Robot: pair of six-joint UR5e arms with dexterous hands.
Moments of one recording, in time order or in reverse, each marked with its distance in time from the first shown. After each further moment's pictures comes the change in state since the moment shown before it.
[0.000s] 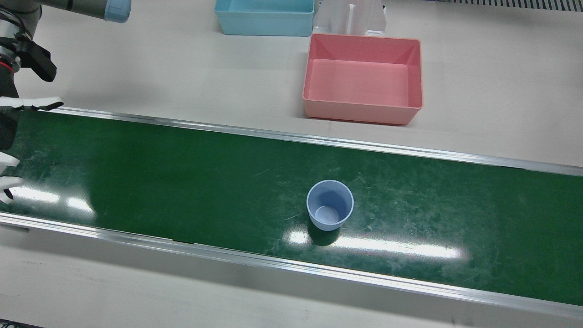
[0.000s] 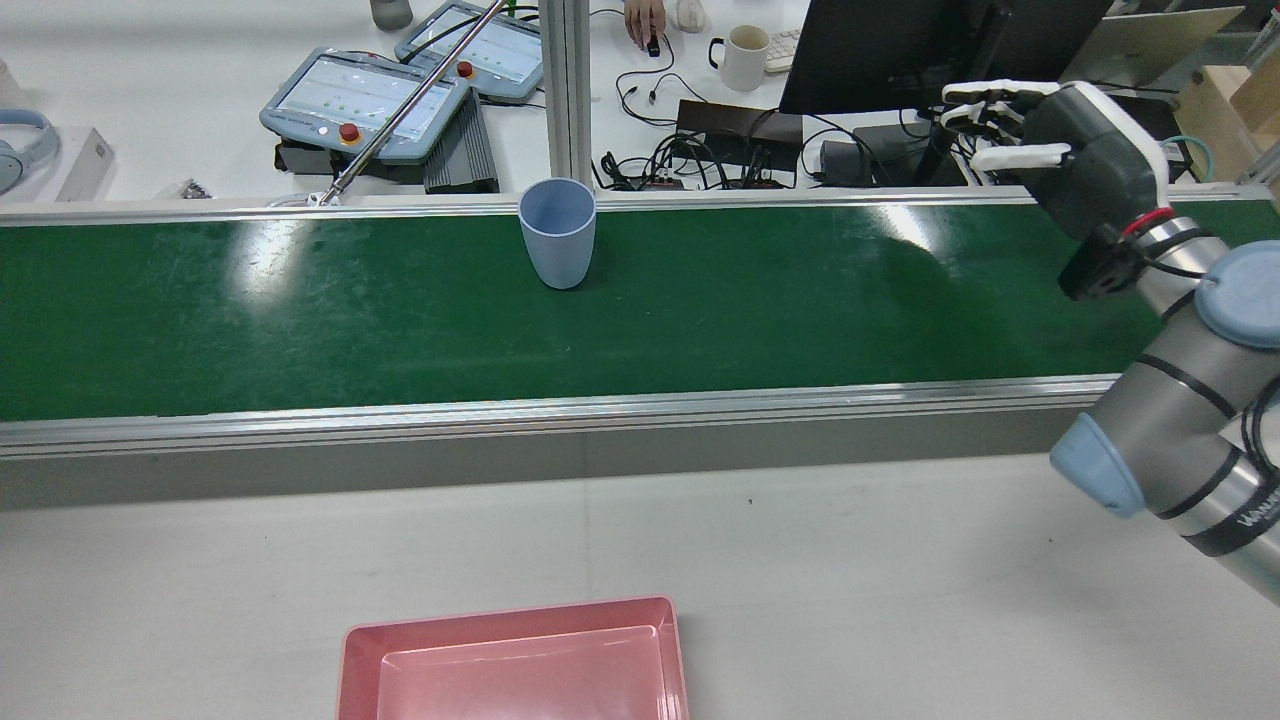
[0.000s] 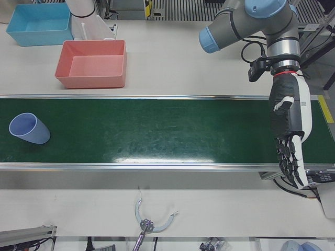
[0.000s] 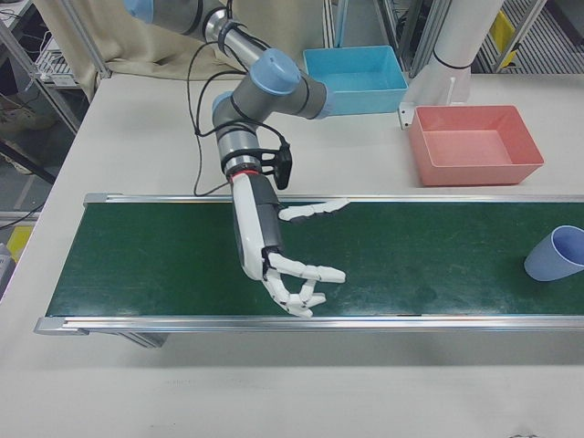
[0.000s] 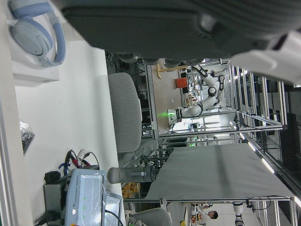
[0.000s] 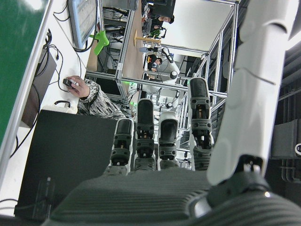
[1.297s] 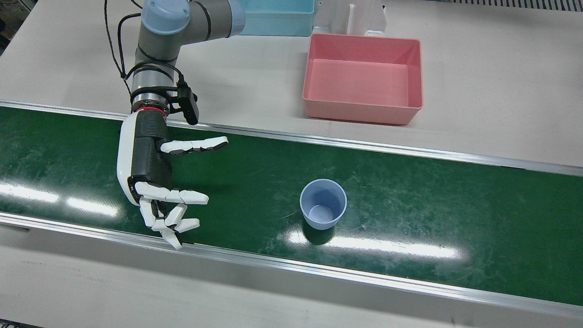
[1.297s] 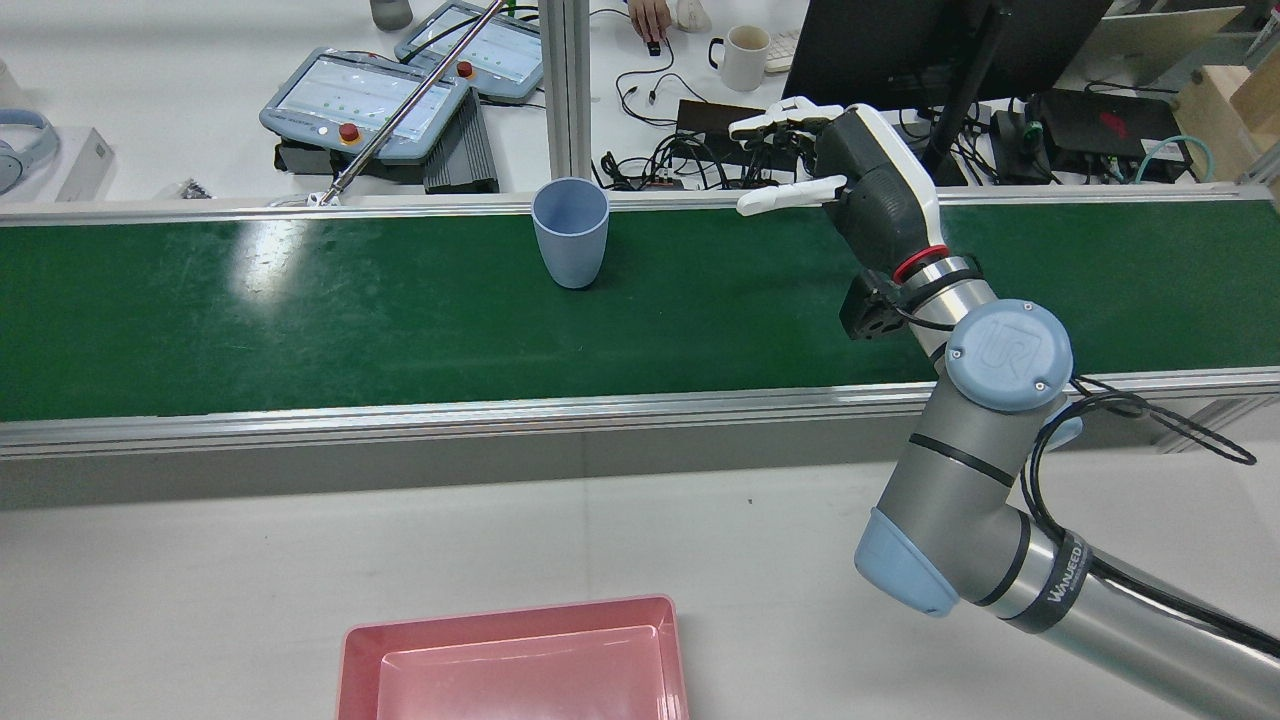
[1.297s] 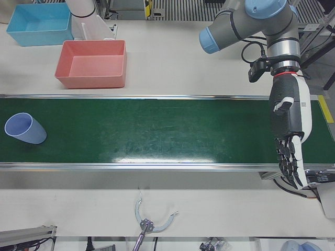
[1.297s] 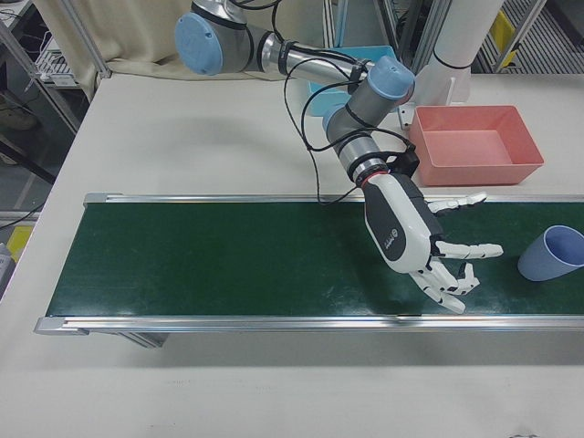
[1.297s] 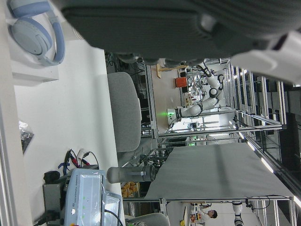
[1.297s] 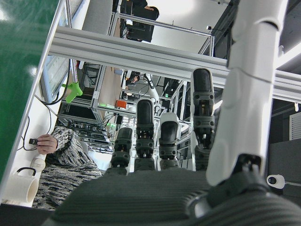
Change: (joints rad) left arm 0.000 0.000 0.003 -0.006 0.001 0.000; right arm -0.287 0.243 0.019 -0.099 0.287 -0.162
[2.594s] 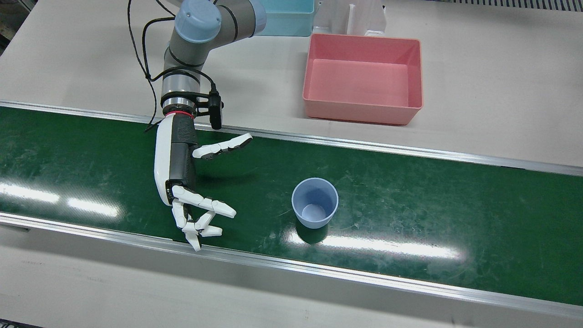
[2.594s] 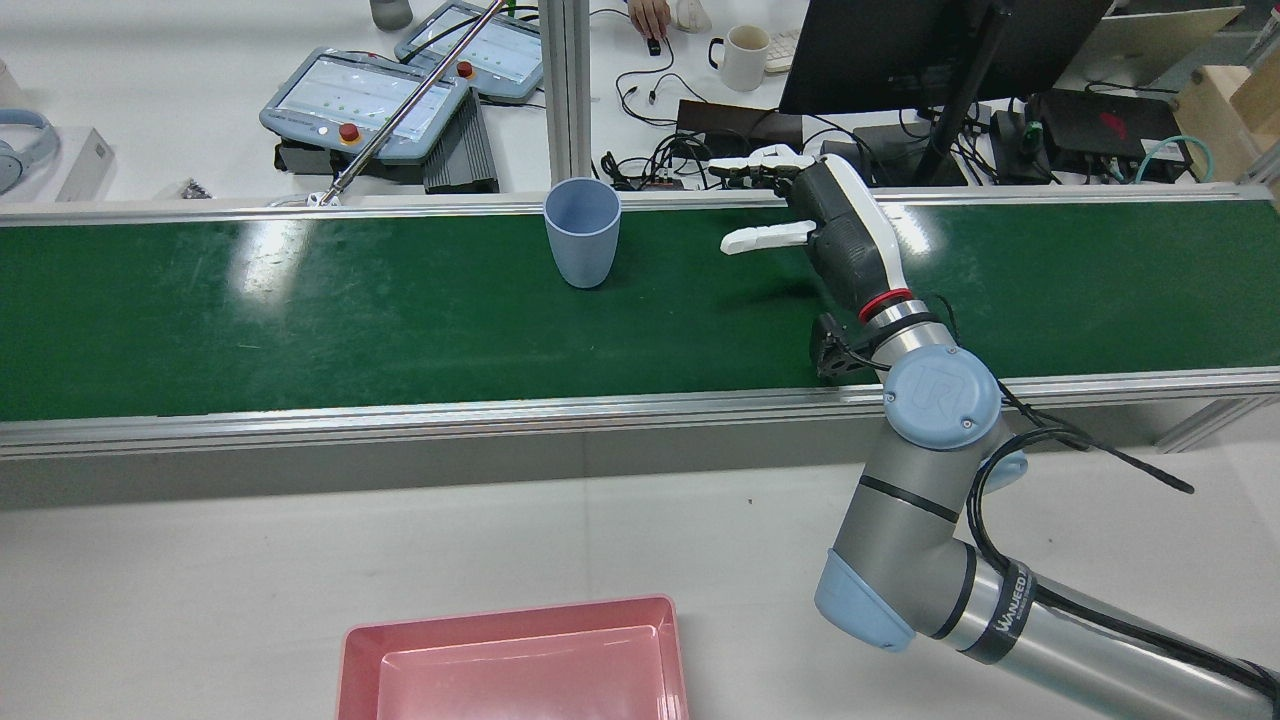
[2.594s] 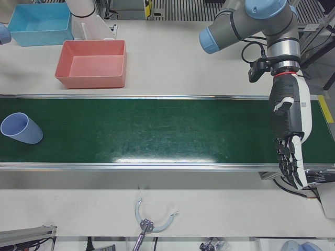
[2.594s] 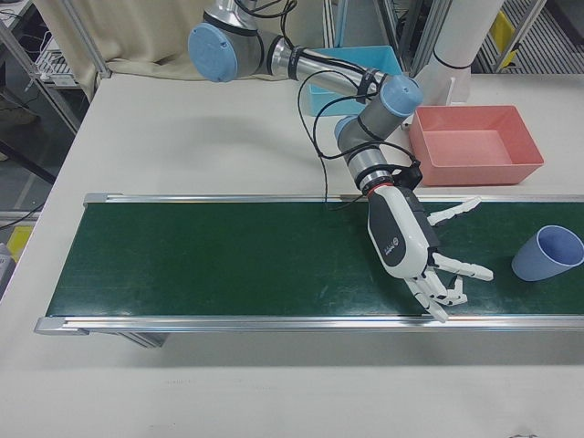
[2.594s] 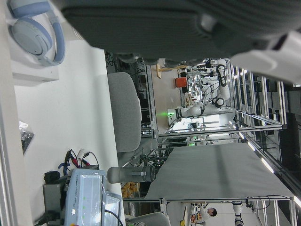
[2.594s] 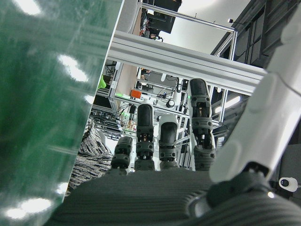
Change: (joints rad) left arm 0.000 0.000 0.001 -0.001 0.000 0.000; right arm -0.080 0.029 -0.082 -0.011 0.101 -0.049
